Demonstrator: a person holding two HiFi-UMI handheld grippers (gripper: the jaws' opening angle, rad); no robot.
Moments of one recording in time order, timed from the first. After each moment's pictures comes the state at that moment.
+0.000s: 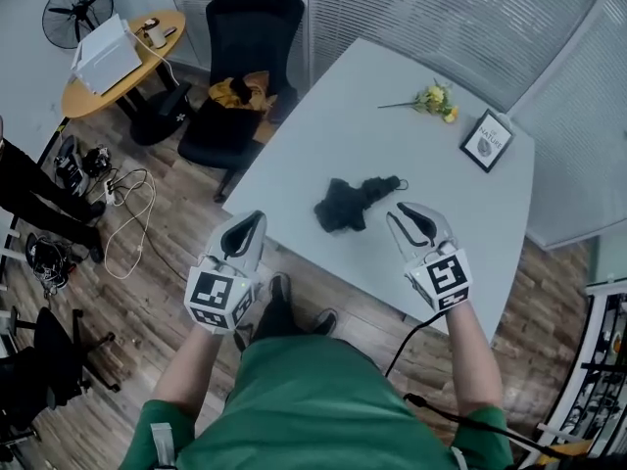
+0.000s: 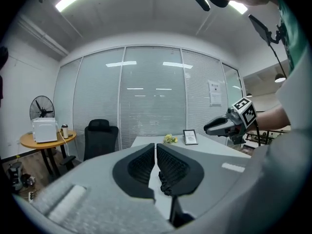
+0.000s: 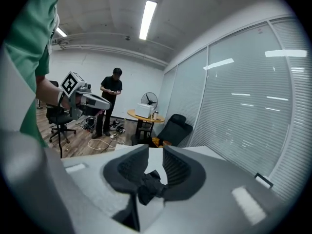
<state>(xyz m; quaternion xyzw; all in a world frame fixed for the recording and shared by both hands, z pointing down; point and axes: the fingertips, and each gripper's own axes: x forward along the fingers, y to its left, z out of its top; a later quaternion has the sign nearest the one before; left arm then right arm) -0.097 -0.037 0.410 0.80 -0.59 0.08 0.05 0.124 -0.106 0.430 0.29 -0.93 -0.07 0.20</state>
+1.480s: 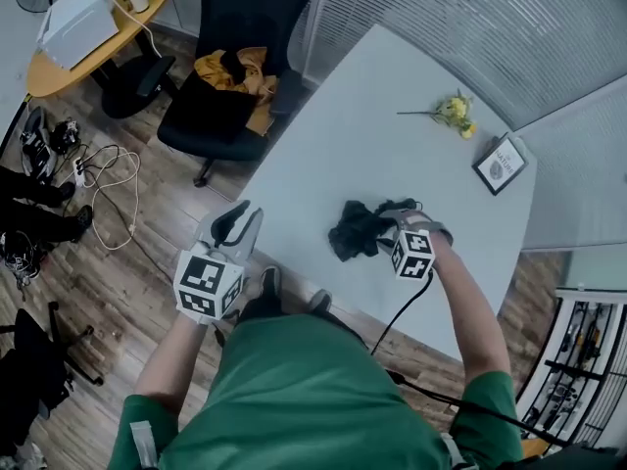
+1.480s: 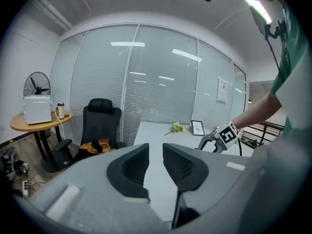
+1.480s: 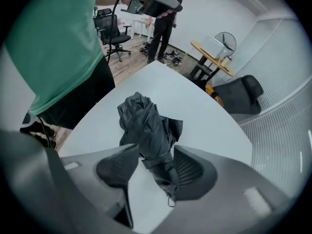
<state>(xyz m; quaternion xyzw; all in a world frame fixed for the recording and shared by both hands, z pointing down) -0.217 -0.154 0.489 0.81 -0.56 0.11 0.15 0.065 -0.201 0.673 -0.04 -0.77 -0.19 0.61</state>
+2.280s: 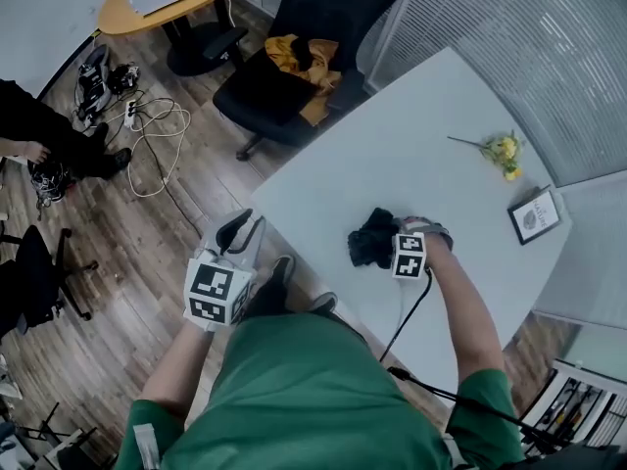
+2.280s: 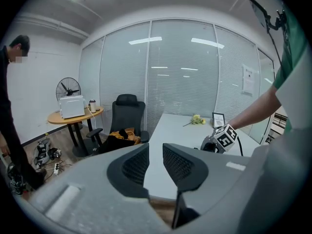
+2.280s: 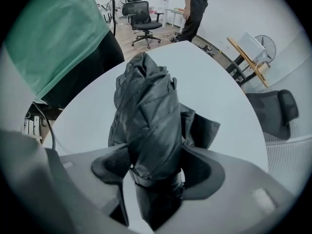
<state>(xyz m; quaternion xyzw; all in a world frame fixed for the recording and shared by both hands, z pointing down) -0.230 -0.080 0.504 0.70 -0.68 0.15 0.18 0.058 -0.201 0.753 -0.20 -0.70 -0.23 0.64</state>
